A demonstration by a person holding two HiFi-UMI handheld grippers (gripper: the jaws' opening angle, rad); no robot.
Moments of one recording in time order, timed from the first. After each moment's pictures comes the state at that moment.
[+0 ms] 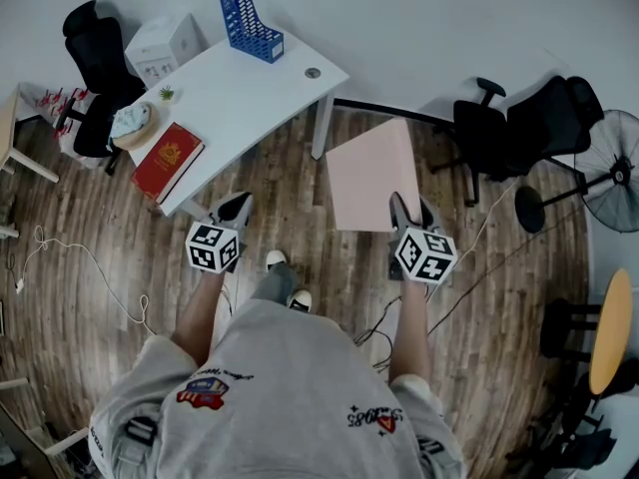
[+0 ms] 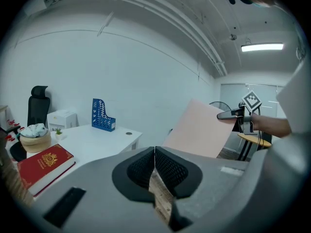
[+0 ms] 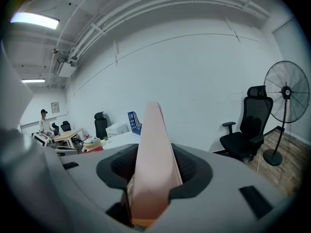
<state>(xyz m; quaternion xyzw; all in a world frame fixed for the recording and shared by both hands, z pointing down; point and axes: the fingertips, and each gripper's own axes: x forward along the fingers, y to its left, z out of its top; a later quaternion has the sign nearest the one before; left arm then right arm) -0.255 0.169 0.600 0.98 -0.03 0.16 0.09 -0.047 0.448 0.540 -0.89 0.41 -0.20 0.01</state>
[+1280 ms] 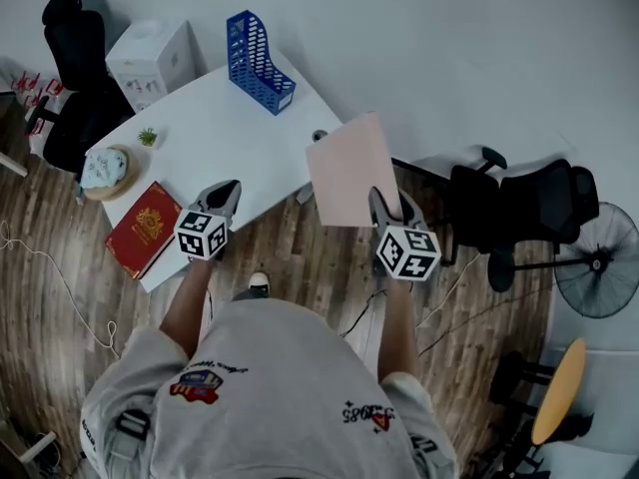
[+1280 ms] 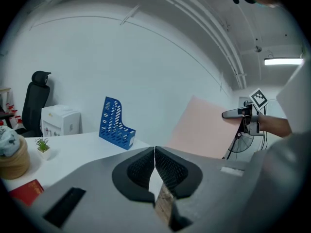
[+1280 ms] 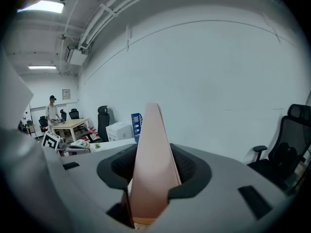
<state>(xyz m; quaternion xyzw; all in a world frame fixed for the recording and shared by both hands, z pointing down) -0.036 -0.115 0.615 0.98 -0.07 0.12 0.15 0.162 0.123 0.506 -0.86 0.48 -0.18 -0.07</state>
